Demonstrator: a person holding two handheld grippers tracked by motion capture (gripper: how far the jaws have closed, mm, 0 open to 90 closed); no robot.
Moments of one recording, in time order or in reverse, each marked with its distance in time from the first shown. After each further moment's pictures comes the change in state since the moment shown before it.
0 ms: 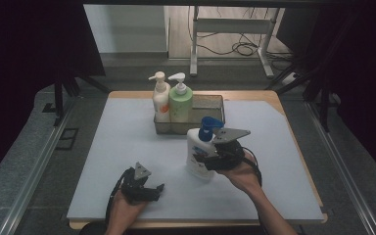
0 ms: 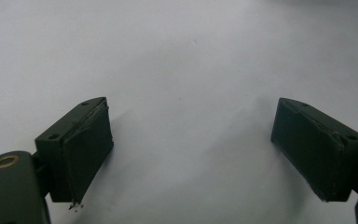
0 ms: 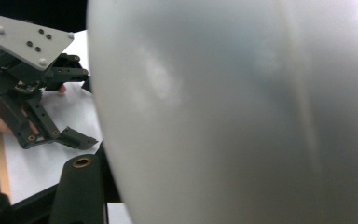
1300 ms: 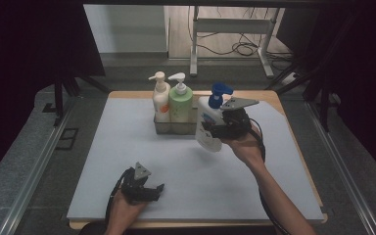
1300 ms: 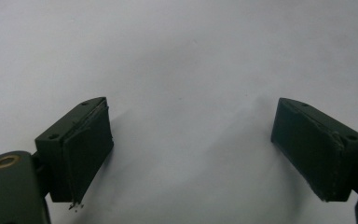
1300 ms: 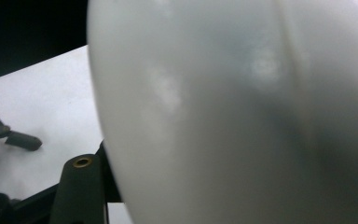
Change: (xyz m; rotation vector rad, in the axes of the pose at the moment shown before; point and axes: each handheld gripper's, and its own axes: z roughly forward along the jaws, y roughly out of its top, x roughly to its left) left arm 0.000 0.000 0.000 0.002 0.002 0.001; right arm -0.055 0.047 -0.006 -0.028 -0.175 0.079
